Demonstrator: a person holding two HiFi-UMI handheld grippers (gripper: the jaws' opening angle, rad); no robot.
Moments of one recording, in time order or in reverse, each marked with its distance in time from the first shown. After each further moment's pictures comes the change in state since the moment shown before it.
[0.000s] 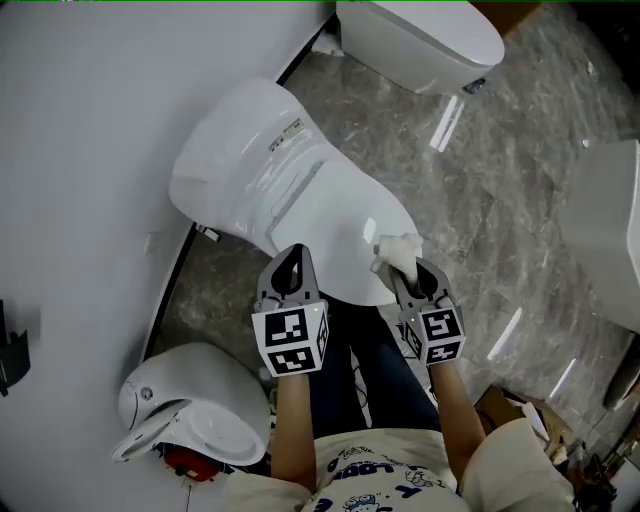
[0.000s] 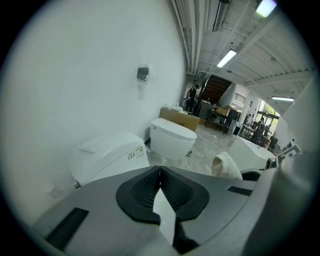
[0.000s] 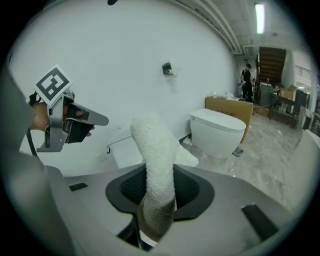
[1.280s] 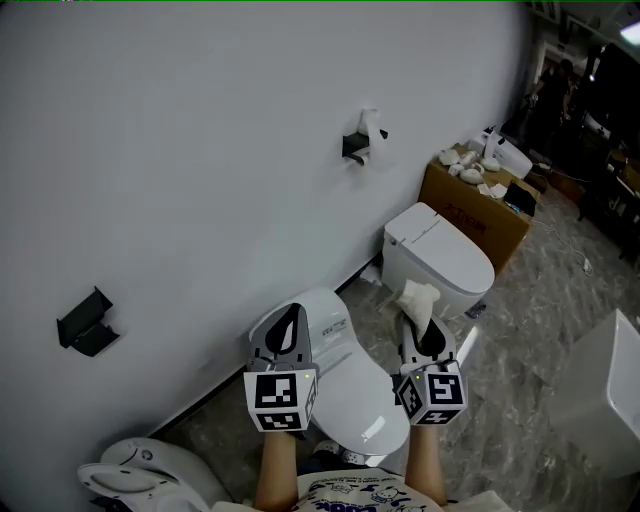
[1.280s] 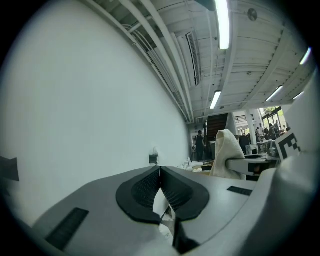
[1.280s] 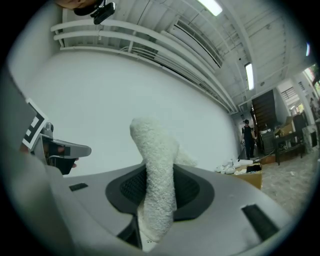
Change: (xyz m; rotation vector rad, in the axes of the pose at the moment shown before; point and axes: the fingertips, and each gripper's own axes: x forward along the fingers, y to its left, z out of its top) left arm -0.312 -0.010 0.313 0.158 -0.693 0.177; right arm -0.249 0.092 0.391 -0.090 -0.763 0.008
